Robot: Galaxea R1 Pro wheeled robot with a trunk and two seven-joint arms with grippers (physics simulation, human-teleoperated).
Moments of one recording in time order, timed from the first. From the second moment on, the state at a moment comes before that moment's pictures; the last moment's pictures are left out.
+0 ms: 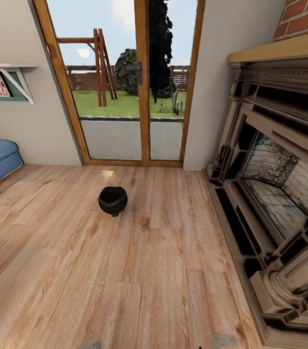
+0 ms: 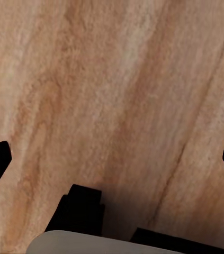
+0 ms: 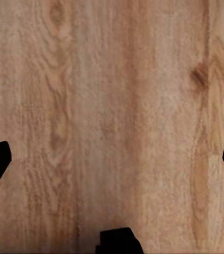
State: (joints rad) left arm -0.43 -0.03 -0.87 0.02 1.10 -0.14 0.09; right arm -0.45 0.09 0.65 -0.01 -0.63 -0.22 -0.28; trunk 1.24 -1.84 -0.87
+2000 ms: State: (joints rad) left arm -0.43 -0.03 -0.87 0.02 1.10 -0.14 0.09; right arm -0.45 0.08 0.65 -0.01 -0.63 -0.23 -0.26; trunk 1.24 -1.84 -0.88
